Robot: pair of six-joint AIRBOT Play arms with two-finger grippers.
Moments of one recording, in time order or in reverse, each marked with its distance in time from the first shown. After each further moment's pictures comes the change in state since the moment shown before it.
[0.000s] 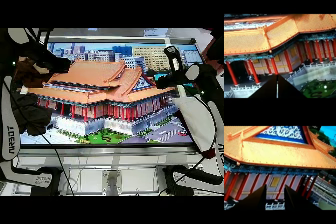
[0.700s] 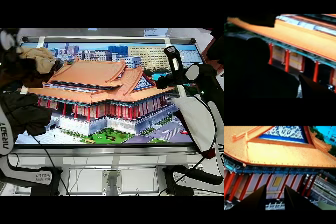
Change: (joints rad) left arm 0.247 -0.006 -0.094 0.500 0.096 -0.111; right arm 0.000 0.000 0.000 -0.004 -0.002 0.000
